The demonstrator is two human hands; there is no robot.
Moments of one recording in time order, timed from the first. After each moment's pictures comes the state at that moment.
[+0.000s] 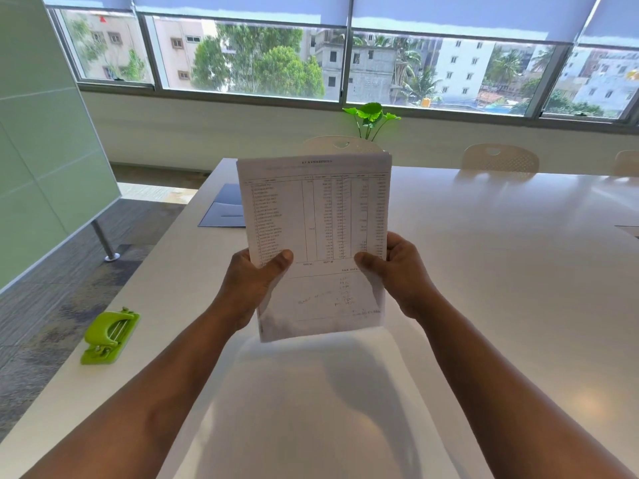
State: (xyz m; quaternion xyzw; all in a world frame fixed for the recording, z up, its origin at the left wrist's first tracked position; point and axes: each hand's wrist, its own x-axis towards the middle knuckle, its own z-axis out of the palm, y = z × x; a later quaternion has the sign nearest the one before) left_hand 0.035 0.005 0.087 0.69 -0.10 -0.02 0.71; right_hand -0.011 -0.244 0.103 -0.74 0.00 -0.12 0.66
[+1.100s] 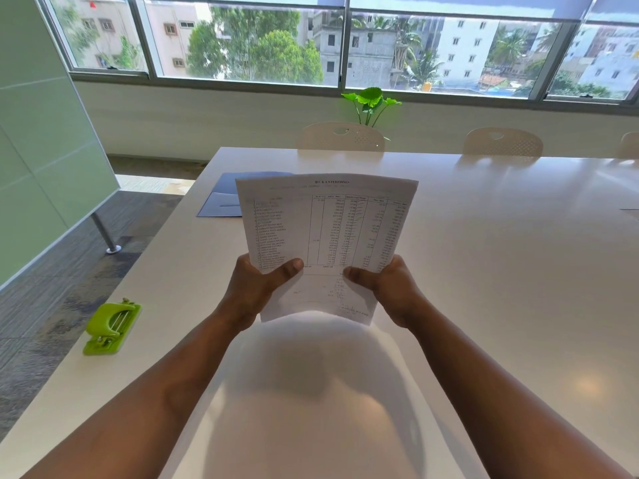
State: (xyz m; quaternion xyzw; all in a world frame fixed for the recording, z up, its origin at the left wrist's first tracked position) left_hand 0.037 0.006 0.056 0.70 -0.15 -0.03 0.70; right_hand -0.016 -0.233 0.060 -0.72 0.01 -0.07 0.69
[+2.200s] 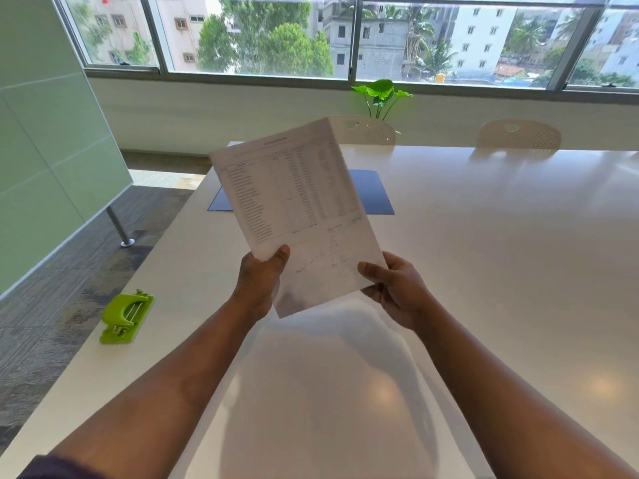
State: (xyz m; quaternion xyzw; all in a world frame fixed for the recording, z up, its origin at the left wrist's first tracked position) left_hand 0.054 -0.004 0.042 0.62 0.01 -0.03 0.78; right_hand -0.013 -0.234 0.043 -0.56 0.08 -0.01 0.82
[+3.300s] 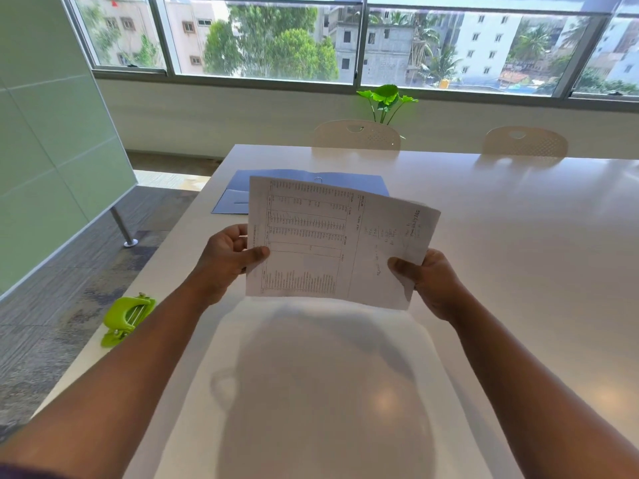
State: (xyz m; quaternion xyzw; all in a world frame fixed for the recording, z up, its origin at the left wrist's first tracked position) left_hand 0.081 0.066 0.074 0.71 -0.11 -0.05 0.69; right_hand -0.003 -0.284 0.054 -0.69 0.05 -0.08 0.71
